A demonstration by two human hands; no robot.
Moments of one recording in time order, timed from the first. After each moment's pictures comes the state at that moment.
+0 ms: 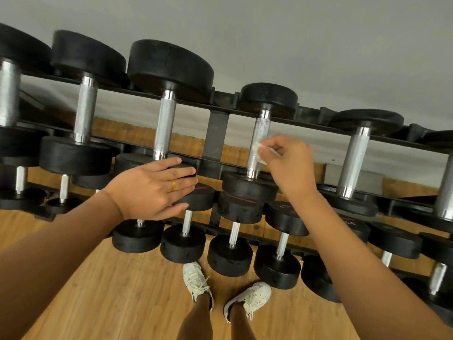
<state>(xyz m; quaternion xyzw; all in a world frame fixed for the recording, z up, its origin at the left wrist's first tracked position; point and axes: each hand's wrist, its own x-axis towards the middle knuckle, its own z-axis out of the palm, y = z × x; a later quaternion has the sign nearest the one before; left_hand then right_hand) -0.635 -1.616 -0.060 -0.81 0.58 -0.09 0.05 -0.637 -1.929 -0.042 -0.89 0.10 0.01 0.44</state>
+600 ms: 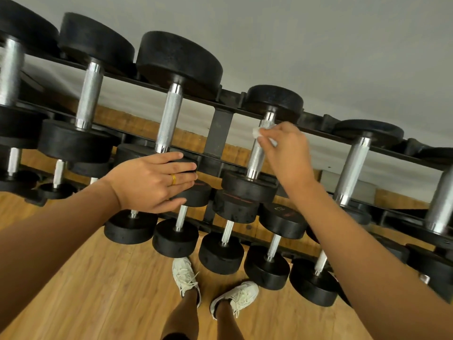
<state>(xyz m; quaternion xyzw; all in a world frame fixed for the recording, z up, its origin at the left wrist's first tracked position) -0.634 -1.614 -0.057 -0.81 0.58 -0.09 0.04 -0.609 -1.928 -0.042 -0.96 -0.02 -0.04 0.29</state>
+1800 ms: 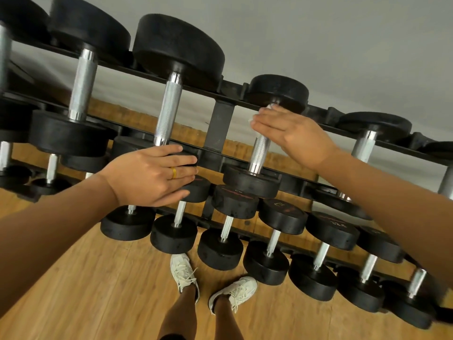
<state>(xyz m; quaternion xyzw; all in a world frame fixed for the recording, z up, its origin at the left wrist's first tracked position) -0.634 -1.615 -0.063 -0.81 0.58 -0.10 0.02 -0.570 -1.976 -0.061 -0.90 -0.44 -0.06 0.04</state>
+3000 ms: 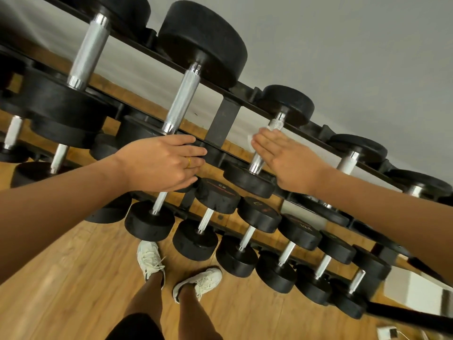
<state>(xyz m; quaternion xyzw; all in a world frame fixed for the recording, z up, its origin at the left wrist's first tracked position) -0.635 -1.617 -0.070 -0.82 0.56 -0.12 0.00 -0.596 -1.951 -0.033 -0.87 -0.43 0.15 -0.17</state>
